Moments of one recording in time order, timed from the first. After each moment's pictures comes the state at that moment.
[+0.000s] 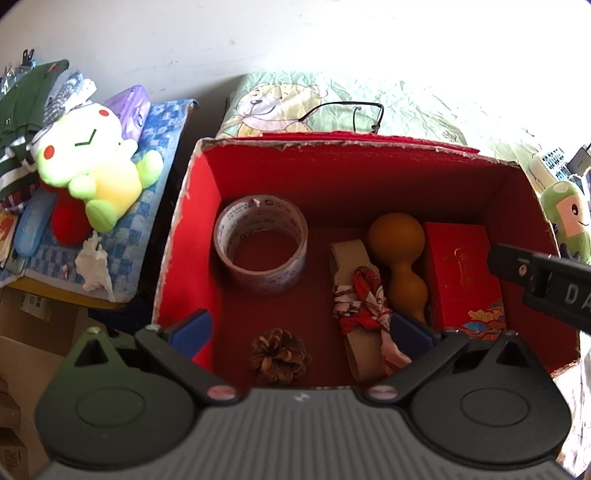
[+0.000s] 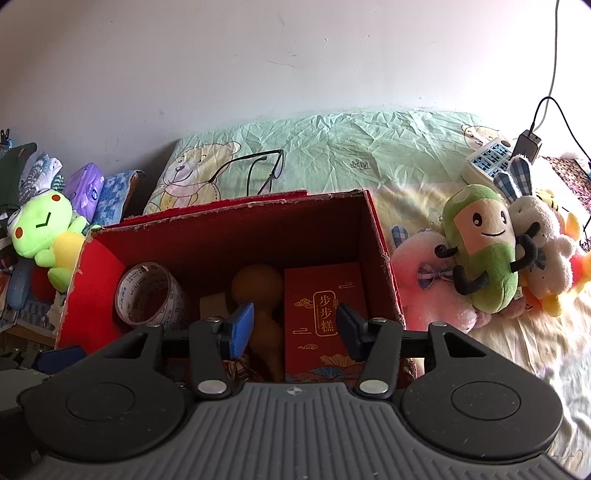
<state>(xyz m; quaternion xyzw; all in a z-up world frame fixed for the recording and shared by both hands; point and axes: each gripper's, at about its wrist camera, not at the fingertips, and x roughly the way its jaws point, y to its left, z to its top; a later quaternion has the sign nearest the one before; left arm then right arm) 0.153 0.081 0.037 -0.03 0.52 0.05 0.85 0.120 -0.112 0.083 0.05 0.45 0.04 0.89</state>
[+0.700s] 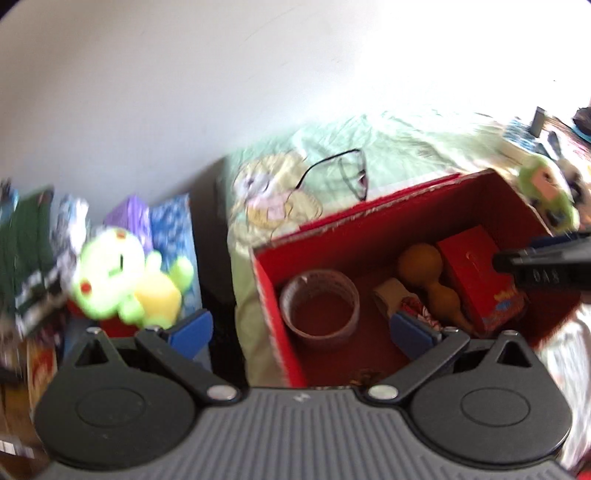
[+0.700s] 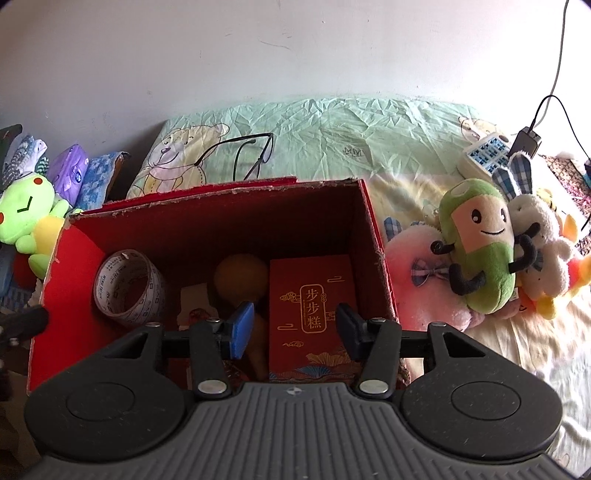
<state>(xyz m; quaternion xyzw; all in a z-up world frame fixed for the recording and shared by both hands) 0.143 0.138 0.108 0.14 0.44 -0.07 0.88 0.133 -0.109 0.077 0.02 0.47 0.03 0.88</state>
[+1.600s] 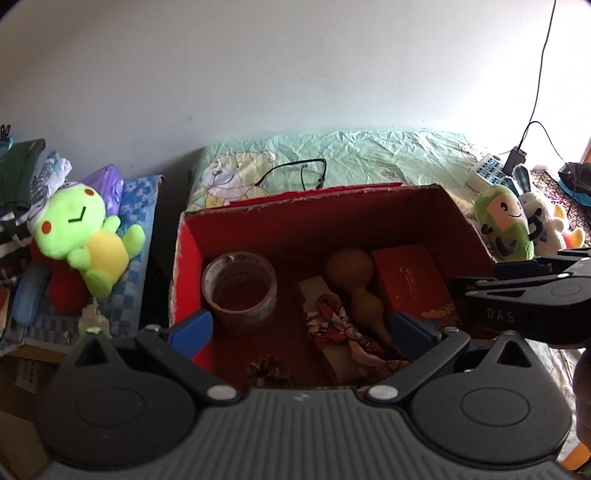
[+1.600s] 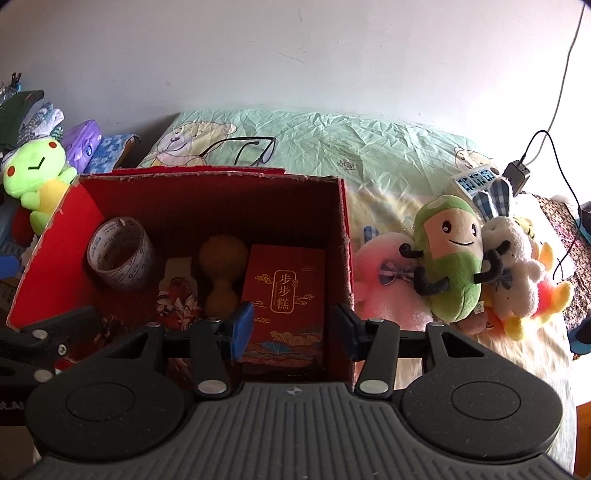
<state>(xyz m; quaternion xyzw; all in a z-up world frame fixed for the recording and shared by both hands) 0.108 0.072 0.076 0.01 0.43 -0.02 0.90 0.098 -0.130 0.079 -0.04 0.44 0.05 0.89</state>
